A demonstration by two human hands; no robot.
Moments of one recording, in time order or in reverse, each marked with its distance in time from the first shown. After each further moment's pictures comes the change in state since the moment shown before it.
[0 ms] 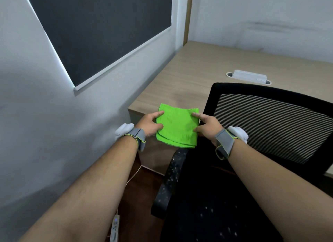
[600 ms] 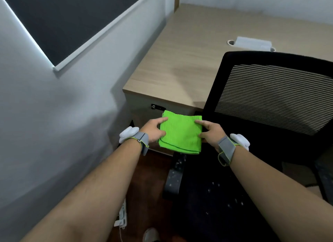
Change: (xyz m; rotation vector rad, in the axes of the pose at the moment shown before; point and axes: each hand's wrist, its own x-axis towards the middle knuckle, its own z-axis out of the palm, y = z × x) left_hand 0.009 -0.079 0.024 0.147 -0.259 -0.083; right_hand -0.010 0.082 0.055 0.158 0.074 0.306
